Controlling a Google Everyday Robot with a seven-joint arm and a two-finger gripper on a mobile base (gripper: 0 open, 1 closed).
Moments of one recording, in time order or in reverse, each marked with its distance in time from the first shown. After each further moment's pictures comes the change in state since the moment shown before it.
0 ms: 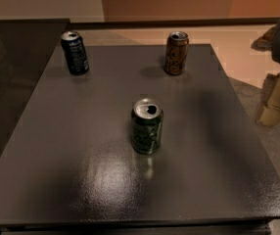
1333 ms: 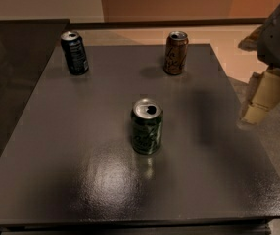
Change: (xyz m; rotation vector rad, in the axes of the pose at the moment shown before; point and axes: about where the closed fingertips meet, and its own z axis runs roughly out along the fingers) arm -0.024 -0.001 0.010 -0.014 -0.055 -0.020
